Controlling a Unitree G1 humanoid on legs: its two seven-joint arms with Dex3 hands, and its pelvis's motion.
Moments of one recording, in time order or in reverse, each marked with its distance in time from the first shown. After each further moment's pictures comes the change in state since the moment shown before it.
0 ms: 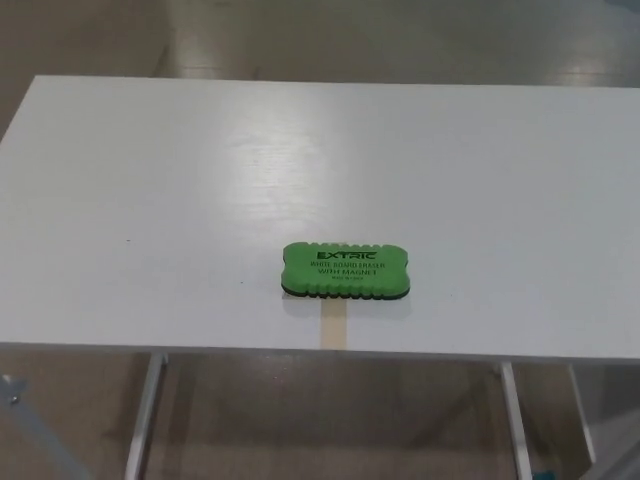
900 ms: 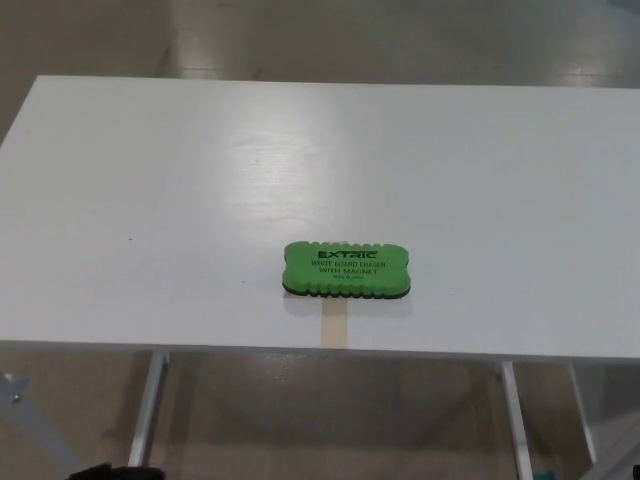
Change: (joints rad) left_arm -0.007 0.042 -0.099 -0.089 -0.077 -0.077 -0.309; right_arm -0.008 0.011 -0.003 0.022 0.004 -0.088 -0.032
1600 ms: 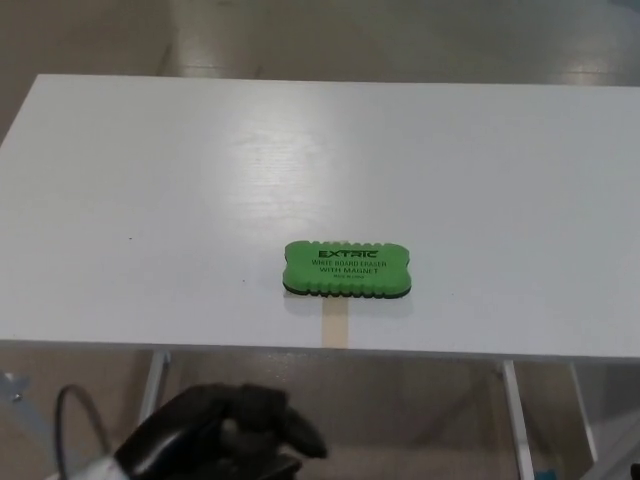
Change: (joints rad) left_arm -0.052 0.077 -0.366 -0.644 -0.137 0.229 -0.350; right_arm -0.002 0.000 0.000 0.000 0.001 0.000 0.006
